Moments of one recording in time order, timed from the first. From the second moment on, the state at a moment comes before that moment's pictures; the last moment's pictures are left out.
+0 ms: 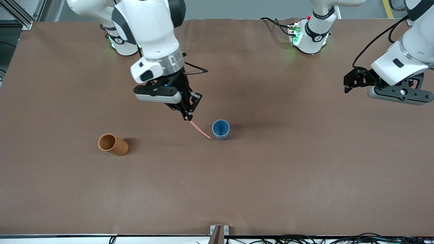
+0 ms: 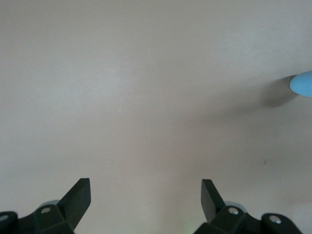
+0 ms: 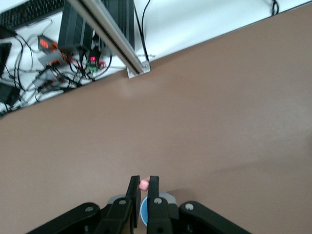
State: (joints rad) left arm -0.17 0.04 0.00 -1.53 0.02 1.56 0.06; right arm 0.64 0.29 0.03 -1.48 -0.17 2.19 1.01
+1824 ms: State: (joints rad) left arm -0.16 0.04 0.00 -1.53 -0.03 1.57 0.02; right arm 0.79 0.51 0.02 -1.48 -0.31 2.27 1.01
